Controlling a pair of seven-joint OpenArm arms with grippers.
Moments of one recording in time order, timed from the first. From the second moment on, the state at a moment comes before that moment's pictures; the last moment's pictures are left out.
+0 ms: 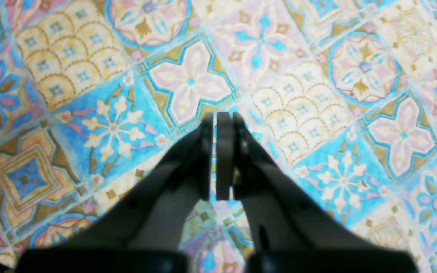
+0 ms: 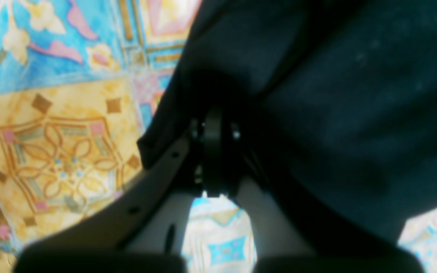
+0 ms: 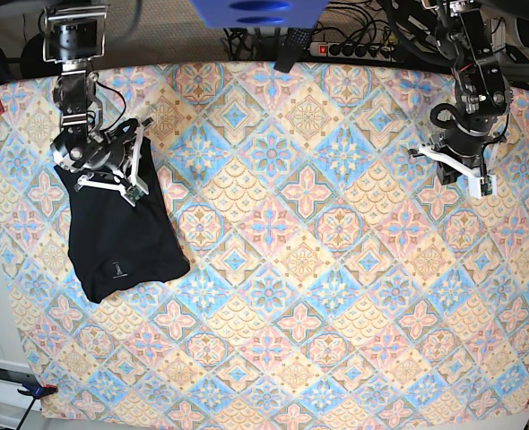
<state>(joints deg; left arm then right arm) 20.6 -8.4 -24.6 105.4 -20.1 -9.8 43.8 -5.8 15.5 3.0 79.0 -6.3 40.9 -43.5</state>
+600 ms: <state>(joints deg) 20.7 -8.5 -24.7 105.4 -20.0 -9.7 43.8 1.4 13.9 2.4 80.0 -5.6 41.5 -42.9</state>
